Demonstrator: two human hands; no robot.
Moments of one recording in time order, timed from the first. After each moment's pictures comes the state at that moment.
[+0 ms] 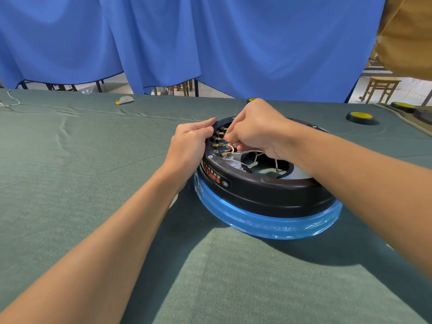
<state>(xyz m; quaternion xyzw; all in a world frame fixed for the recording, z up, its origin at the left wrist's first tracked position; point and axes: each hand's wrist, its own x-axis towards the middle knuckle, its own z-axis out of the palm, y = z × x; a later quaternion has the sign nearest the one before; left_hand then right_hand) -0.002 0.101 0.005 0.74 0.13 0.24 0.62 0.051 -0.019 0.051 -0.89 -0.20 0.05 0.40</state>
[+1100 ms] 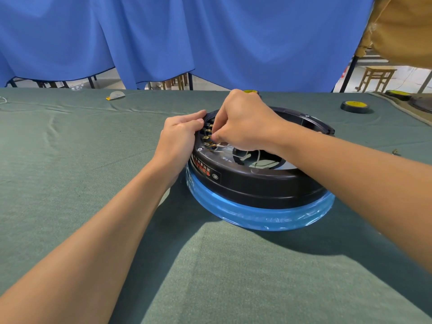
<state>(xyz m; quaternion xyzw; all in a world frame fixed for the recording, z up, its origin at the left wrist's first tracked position) 0.000 0.101 0.004 0.73 0.12 0.24 0.63 0.045 -0.024 0.048 -0.89 -0.36 -0.08 0.26</state>
